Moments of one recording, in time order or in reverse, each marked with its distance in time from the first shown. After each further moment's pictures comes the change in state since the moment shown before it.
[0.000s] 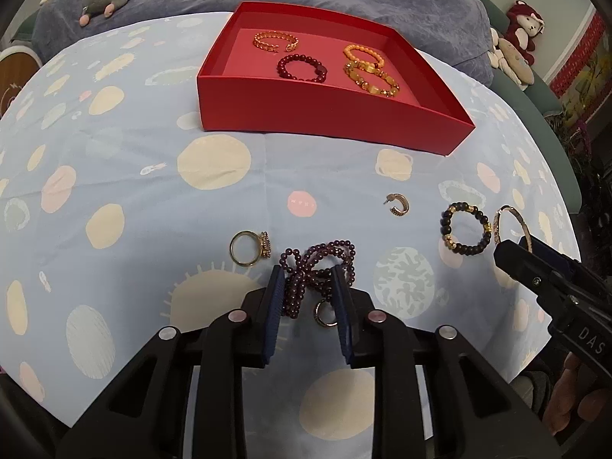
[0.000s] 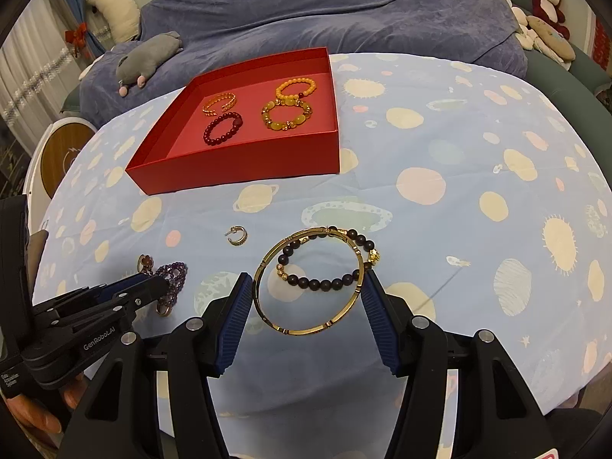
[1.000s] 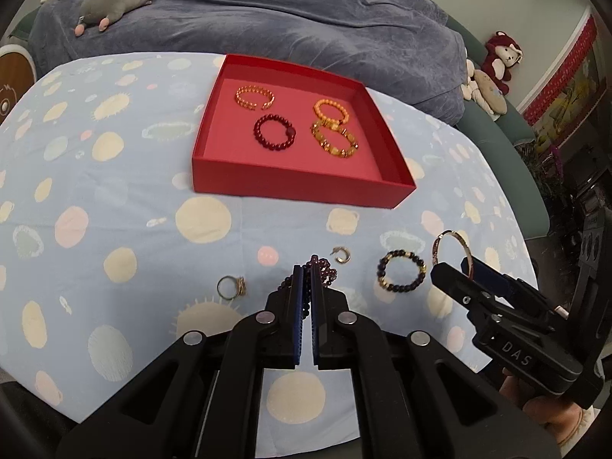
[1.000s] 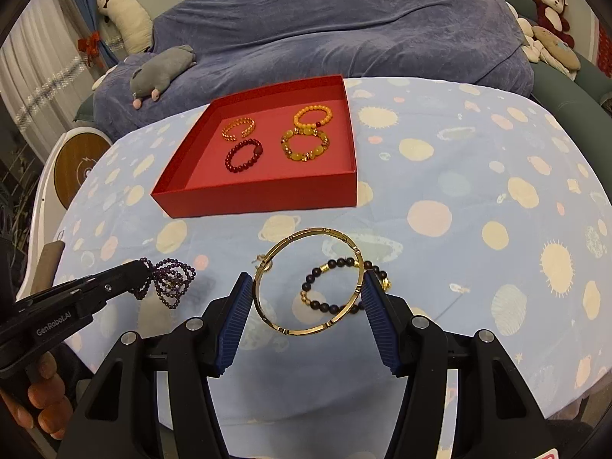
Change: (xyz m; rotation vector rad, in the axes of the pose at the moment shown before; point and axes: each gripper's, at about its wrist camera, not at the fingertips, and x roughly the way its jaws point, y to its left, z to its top) left arm -0.061 -0.006 0.034 -0.038 -0.099 -0.127; right arm -0.026 0.011 0.027 -0.022 -0.064 0.045
